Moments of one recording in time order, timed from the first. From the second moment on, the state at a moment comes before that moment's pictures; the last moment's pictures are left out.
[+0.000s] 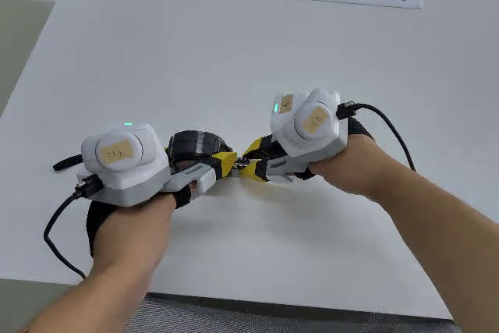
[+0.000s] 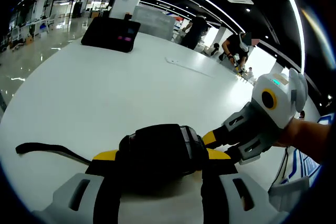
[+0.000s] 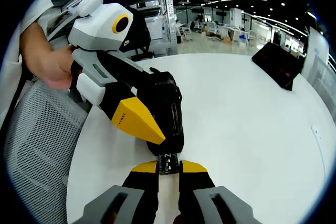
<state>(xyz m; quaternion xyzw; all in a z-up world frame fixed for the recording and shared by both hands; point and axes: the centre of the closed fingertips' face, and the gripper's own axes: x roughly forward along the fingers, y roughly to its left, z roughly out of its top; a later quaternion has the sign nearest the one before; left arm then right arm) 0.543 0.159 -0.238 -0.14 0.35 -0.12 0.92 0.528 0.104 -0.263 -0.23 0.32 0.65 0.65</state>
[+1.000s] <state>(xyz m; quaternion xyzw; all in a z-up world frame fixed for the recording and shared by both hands) 0.543 0.158 -0.238 -0.14 0.34 -0.13 0.92 0.526 0.113 -0.263 -0.22 0.31 0.65 0.66</state>
